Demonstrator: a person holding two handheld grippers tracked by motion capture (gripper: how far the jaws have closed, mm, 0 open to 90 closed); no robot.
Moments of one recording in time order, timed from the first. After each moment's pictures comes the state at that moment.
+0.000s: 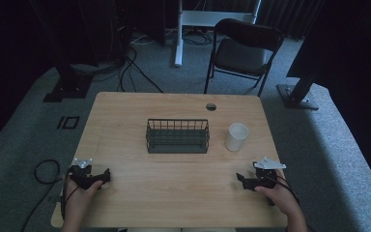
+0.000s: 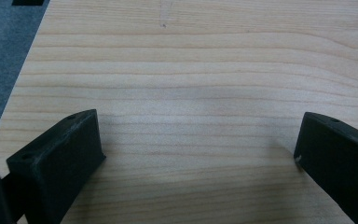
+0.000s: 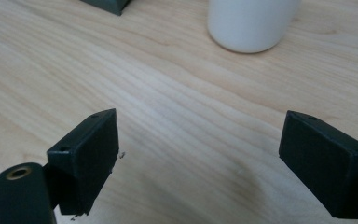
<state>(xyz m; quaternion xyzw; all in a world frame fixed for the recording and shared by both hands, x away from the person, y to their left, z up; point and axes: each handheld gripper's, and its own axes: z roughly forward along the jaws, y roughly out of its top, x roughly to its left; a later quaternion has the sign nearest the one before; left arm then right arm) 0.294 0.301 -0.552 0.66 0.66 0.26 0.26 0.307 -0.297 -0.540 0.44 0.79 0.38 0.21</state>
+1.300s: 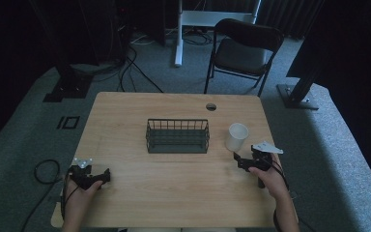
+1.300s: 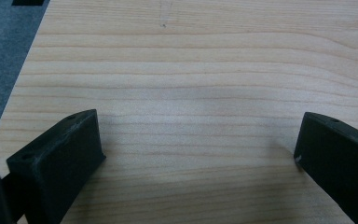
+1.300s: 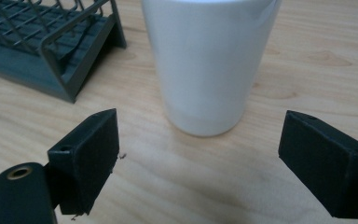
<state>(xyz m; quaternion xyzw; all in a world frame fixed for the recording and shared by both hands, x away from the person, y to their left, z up) 0.294 0.301 -0.552 0.66 0.66 0.26 0.26 0.358 -0.286 -0.530 0.49 0.73 0.42 0.24</state>
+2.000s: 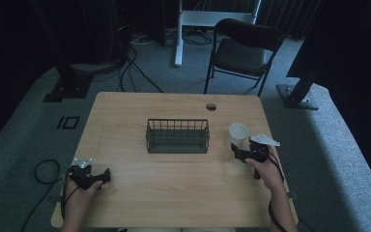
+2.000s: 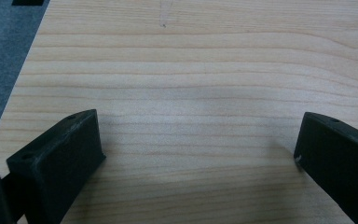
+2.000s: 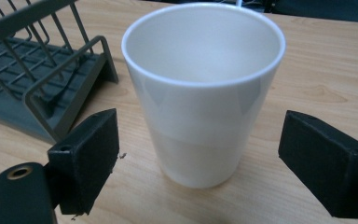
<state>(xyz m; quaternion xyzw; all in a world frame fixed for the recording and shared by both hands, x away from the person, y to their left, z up) 0.294 0.301 -0.552 0.66 0.66 0.26 0.26 0.382 -0.277 -0.520 0.49 0.71 0.44 0.26</state>
